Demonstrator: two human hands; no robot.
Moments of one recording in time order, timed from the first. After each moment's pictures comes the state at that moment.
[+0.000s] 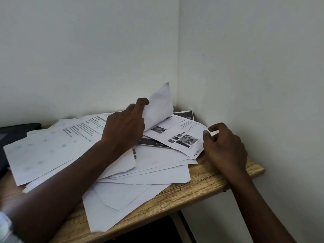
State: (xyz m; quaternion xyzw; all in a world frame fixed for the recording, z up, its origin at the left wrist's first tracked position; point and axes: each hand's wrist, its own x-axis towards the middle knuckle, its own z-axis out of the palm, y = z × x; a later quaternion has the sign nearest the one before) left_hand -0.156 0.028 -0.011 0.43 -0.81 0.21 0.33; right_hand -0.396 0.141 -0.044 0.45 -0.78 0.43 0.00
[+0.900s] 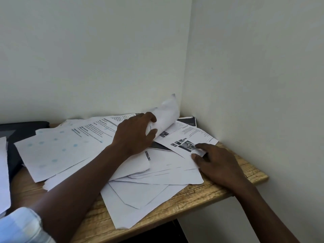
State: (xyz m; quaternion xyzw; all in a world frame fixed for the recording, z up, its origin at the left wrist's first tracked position) left_hand -0.134 0.021 -0.020 0.43 -0.83 0.07 0.35; right_hand -0.373 0.151 -0.050 0.62 -0.73 0.29 0.00
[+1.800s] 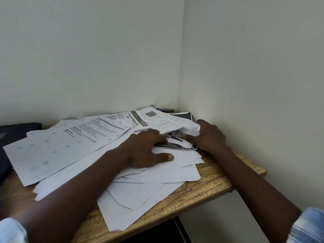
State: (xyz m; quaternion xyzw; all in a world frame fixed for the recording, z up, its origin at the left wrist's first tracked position) left_hand -0.150 0.036 -0.030 0.39 -0.91 -0.07 0.10; right_hand -0.401 0.058 -0.037 0.55 -0.79 0.25 0.00
